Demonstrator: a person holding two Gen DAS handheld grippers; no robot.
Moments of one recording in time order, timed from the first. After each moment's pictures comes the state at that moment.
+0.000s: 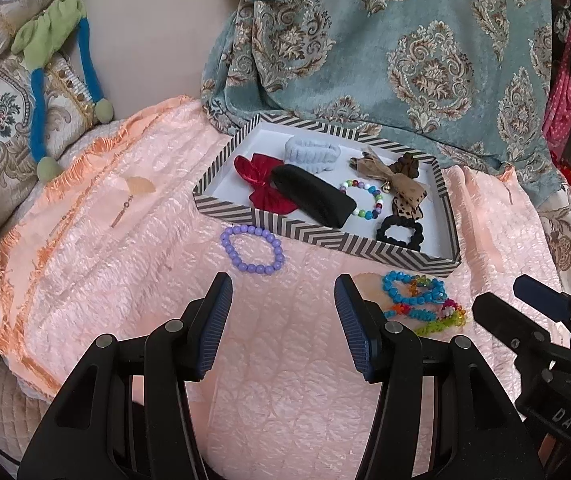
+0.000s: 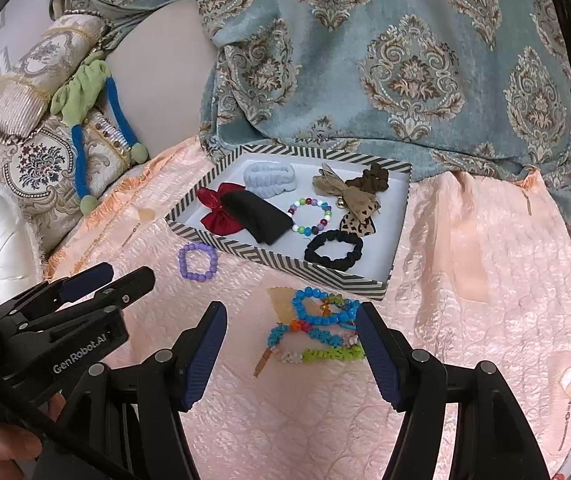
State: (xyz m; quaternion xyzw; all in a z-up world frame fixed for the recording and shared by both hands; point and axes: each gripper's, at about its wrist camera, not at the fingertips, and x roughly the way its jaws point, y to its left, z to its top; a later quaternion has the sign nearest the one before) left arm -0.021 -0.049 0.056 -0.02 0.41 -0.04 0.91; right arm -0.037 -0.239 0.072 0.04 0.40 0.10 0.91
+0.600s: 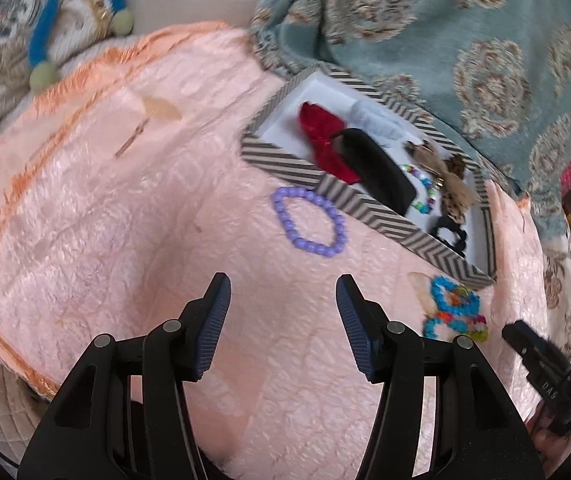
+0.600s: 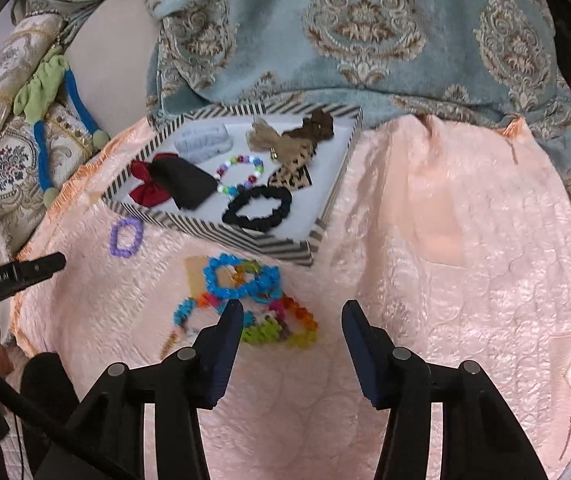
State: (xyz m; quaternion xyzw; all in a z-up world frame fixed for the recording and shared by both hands) left arm 0.024 0.031 0.007 -0.14 0.49 -0.03 0.86; right arm -0.010 -0.302 0.014 0.06 0.45 0.07 0.89
